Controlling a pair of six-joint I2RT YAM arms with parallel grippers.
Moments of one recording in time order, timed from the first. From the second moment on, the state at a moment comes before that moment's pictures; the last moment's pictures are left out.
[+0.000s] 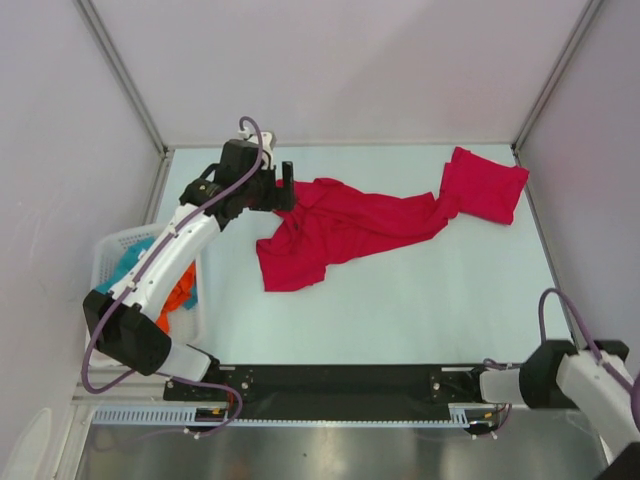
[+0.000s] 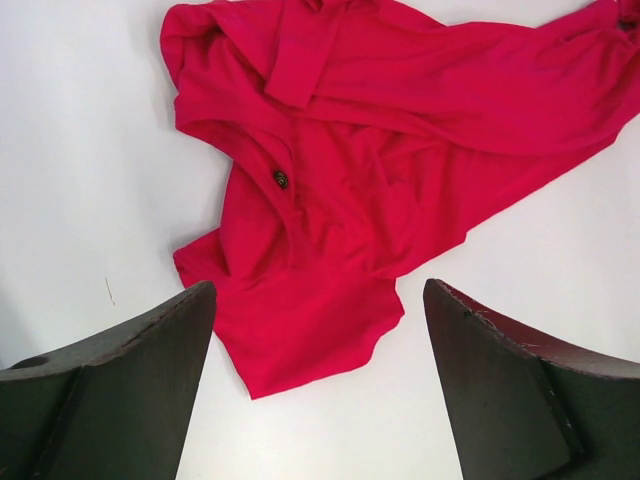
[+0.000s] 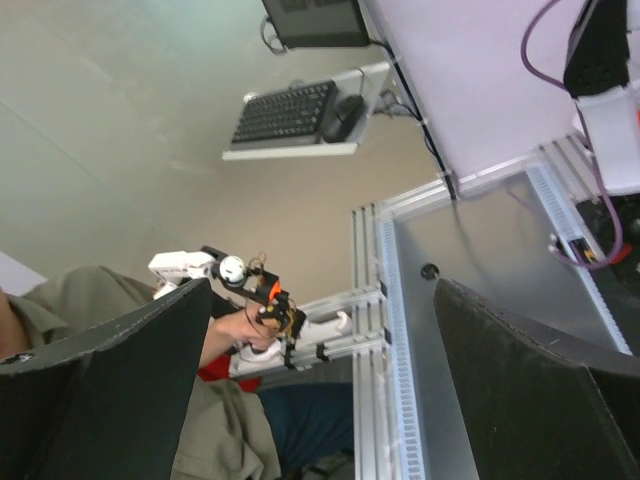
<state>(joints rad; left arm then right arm) -0.42 1.44 1.44 -0.68 -0.02 -0.27 3.13 1.65 2.25 0.87 1.50 -0.91</state>
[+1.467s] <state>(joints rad) -0.46 1.40 1.44 -0.69 -0.03 -0.28 3.13 1.26 1.86 1.06 1.51 -0.43</state>
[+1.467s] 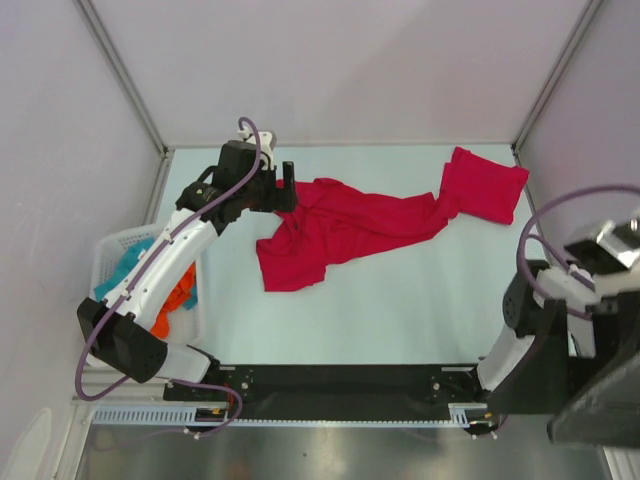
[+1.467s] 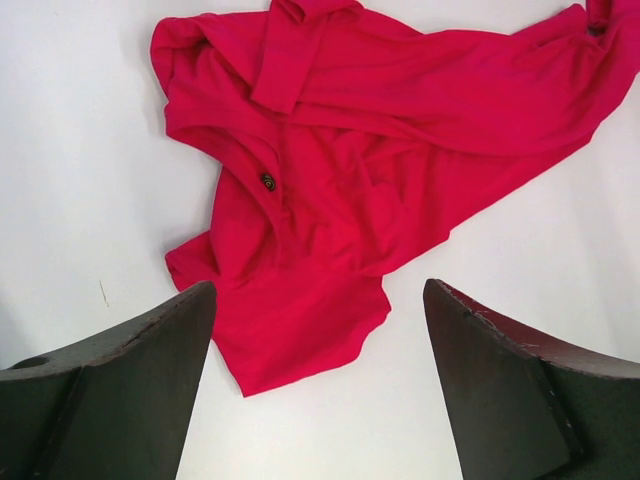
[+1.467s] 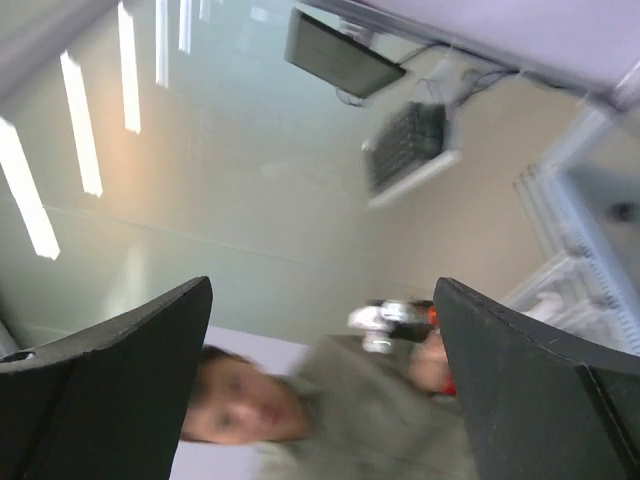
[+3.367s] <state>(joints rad) -0.48 1.39 1.46 -0.66 0.00 -0.29 3.06 1.02 2.09 -0.72 -1.02 -0.61</state>
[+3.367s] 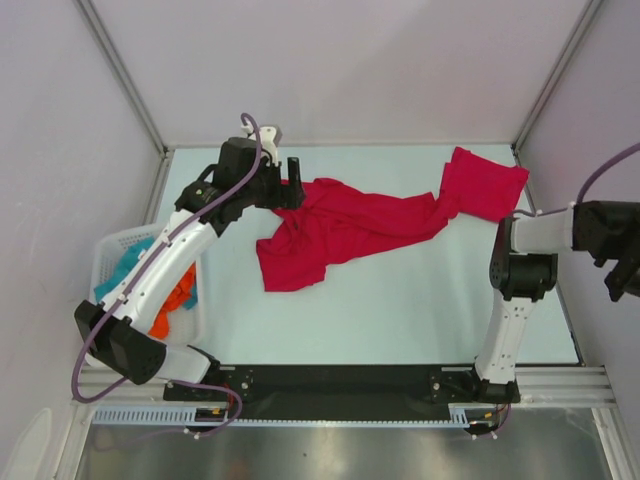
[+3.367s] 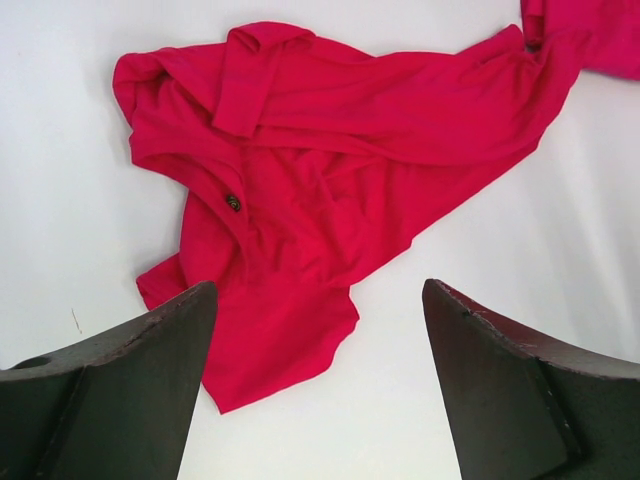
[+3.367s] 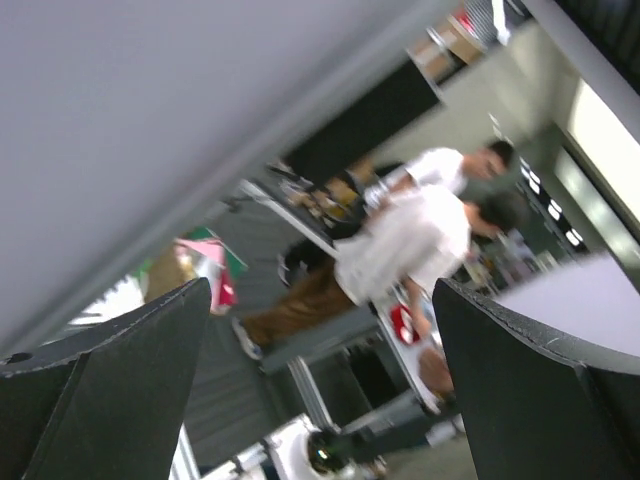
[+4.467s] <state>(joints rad) -0.62 1.45 1.62 -0.76 -0.10 -0.30 3.13 1.13 2.16 -0.09 -1.49 0.37</state>
